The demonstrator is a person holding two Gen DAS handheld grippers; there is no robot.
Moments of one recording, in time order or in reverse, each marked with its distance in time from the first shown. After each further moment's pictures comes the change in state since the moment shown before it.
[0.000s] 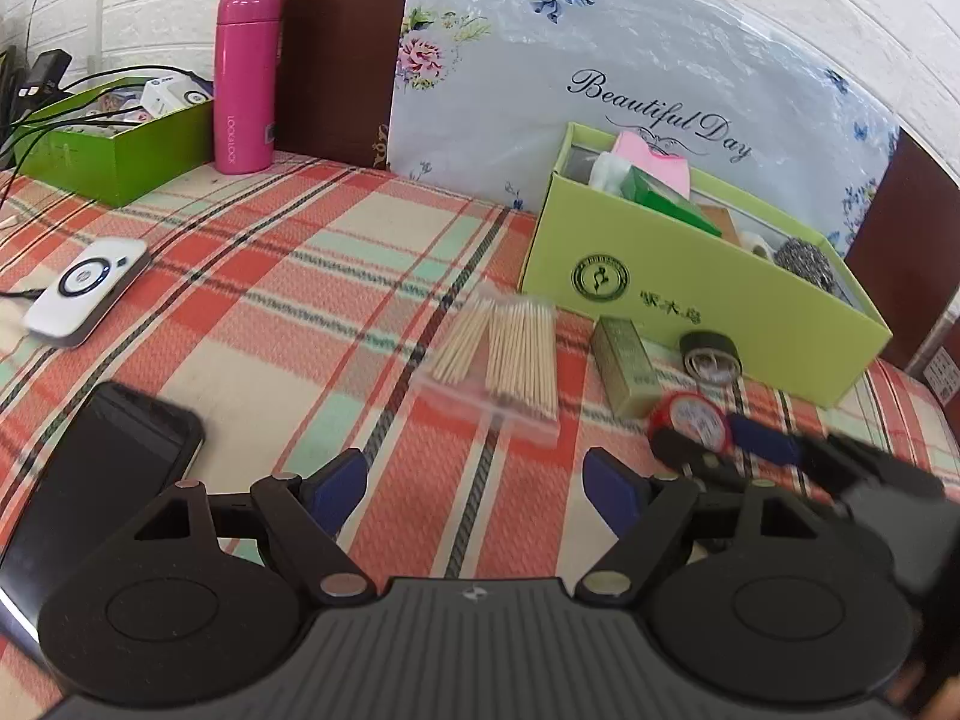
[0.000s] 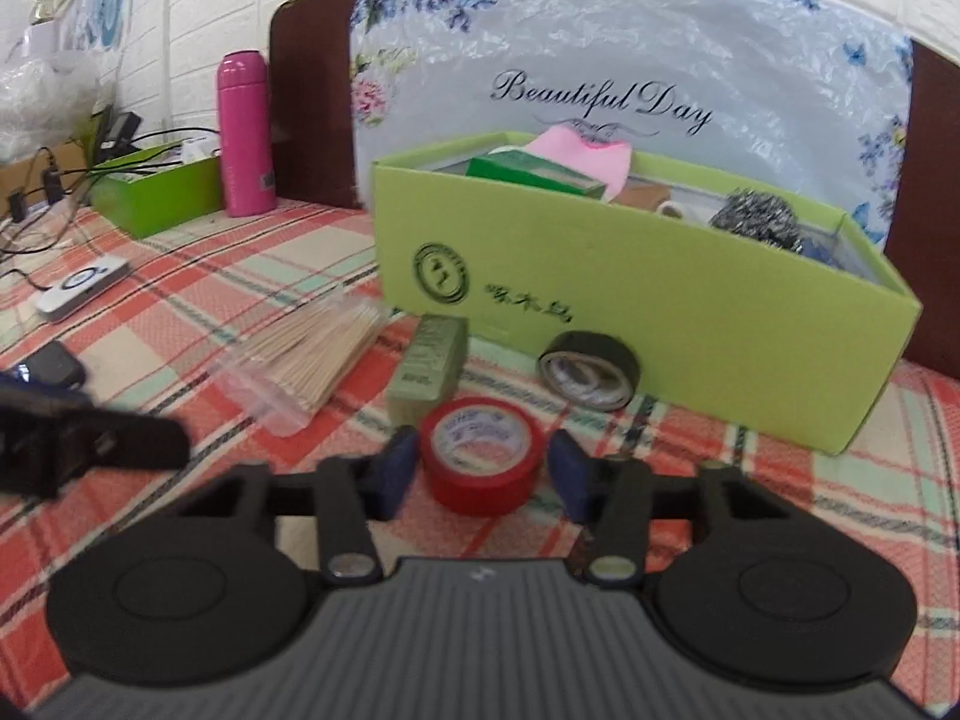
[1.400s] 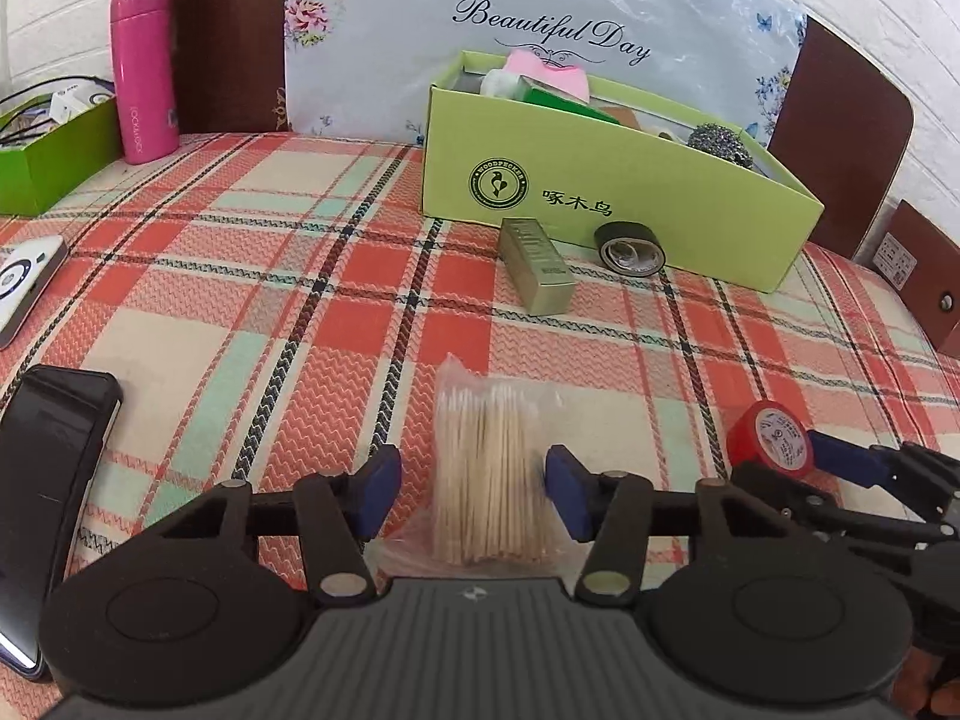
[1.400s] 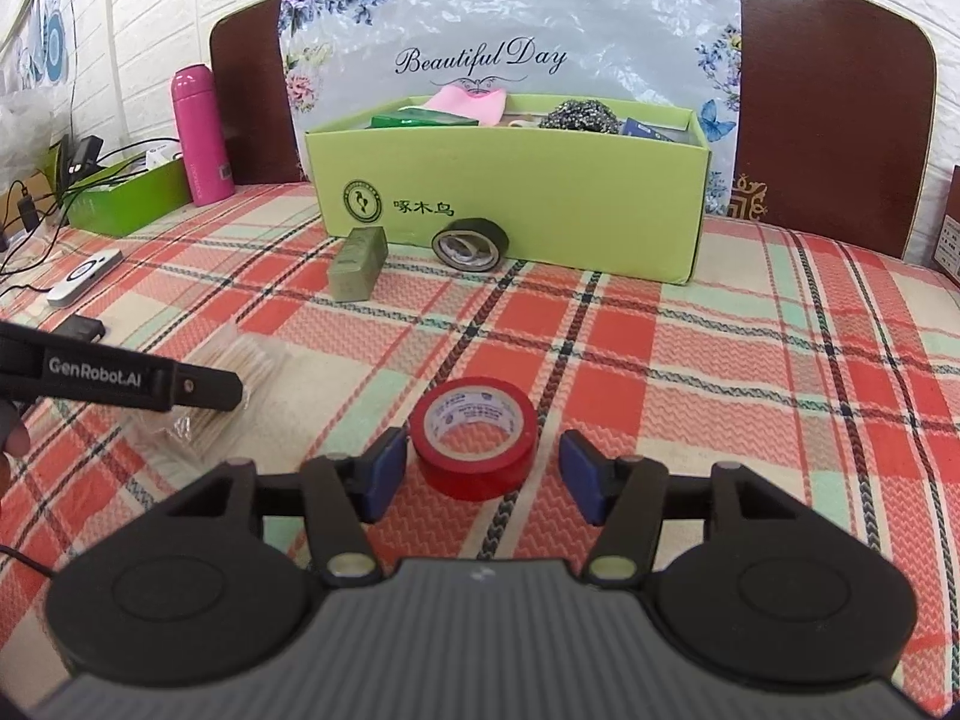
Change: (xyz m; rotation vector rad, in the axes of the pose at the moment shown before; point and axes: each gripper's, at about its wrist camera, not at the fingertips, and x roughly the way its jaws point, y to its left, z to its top) left arm 0.000 -0.027 -0.034 0.169 0.083 -0.090; right arm -0.084 -0.033 -0.055 0.145 0.061 -0.070
